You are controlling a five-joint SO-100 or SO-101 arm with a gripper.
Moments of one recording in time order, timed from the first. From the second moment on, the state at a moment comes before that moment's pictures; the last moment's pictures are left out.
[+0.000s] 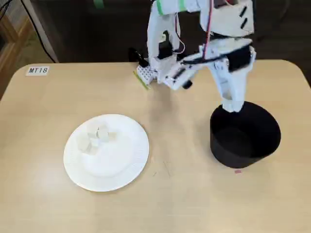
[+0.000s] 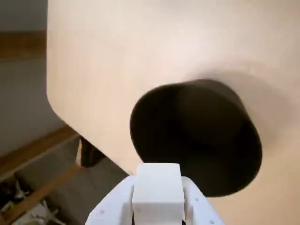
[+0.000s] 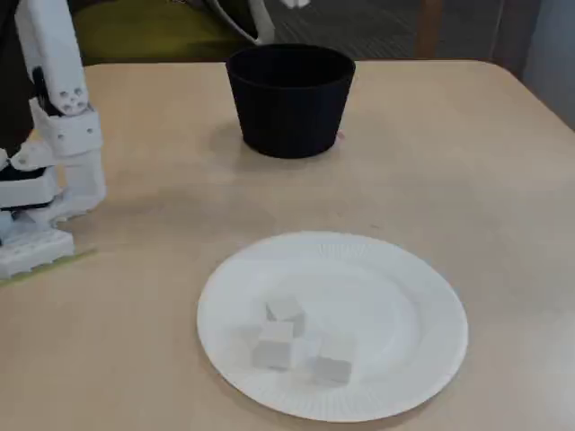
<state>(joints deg) -34.2 89.6 55.2 94.9 1.1</state>
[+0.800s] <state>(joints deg) -37.4 74.3 55.5 89.6 1.1</state>
